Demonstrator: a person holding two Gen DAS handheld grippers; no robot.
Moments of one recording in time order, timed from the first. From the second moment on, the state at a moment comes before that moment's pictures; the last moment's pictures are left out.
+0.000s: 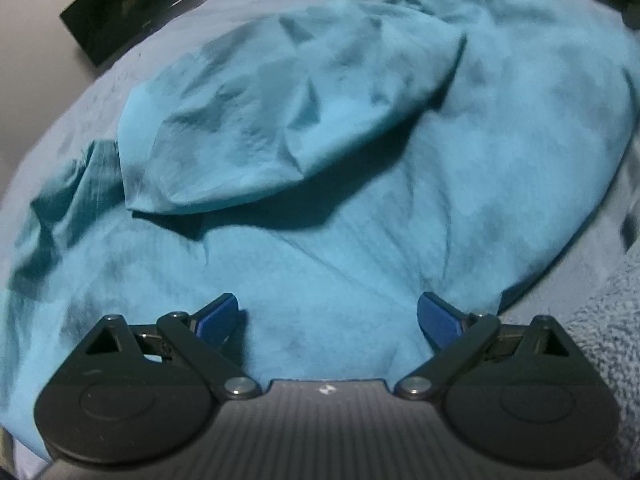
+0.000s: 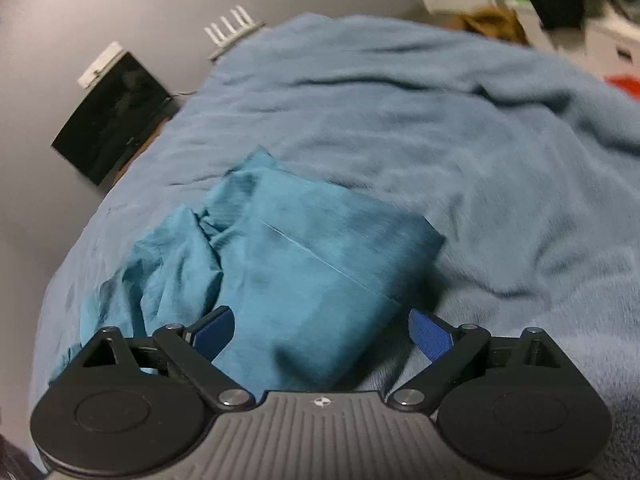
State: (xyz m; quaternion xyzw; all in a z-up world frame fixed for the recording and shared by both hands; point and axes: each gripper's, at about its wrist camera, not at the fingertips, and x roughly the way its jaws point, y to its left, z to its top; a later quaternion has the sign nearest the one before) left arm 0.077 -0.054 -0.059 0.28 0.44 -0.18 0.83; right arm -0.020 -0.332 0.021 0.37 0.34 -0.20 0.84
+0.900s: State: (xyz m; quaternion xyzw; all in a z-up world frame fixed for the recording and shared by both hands) left arm 0.083 -0.021 -0.031 0.14 0.41 -0.19 0.88; right arm 0.018 -0.356 -0.072 0.62 0.18 -0.15 0.75
